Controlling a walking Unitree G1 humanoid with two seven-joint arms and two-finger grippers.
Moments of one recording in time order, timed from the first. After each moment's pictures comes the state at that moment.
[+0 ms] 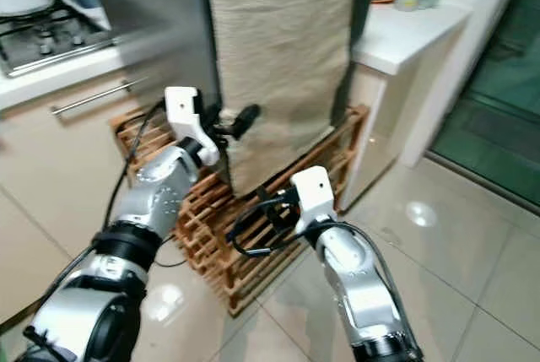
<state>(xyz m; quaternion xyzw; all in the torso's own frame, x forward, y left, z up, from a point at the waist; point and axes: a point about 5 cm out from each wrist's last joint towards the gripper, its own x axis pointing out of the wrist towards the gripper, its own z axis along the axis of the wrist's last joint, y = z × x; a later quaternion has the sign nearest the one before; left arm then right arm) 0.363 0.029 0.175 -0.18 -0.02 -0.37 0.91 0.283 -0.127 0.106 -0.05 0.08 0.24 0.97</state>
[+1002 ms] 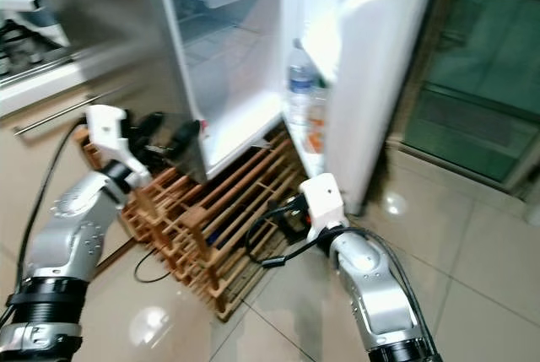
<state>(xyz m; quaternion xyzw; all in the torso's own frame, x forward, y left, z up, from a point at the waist) 0.318 0.199 0.167 -0.09 -0.07 -0.15 0.98 0.289 -0.130 0.105 -0.05 0.10 0.22 0.97</state>
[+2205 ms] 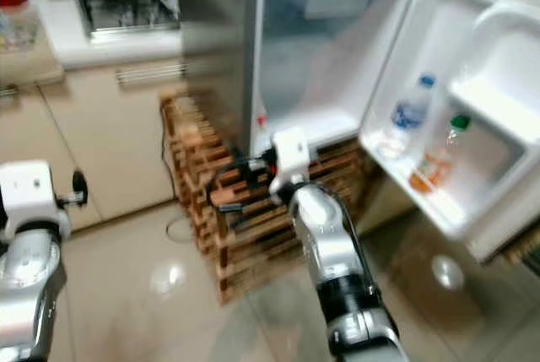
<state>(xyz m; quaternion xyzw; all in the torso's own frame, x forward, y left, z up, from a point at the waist) 0.255 0.256 0.126 0.11 0.08 0.25 0.96 0.334 -0.066 0.126 0.05 0.00 0.28 0.96</state>
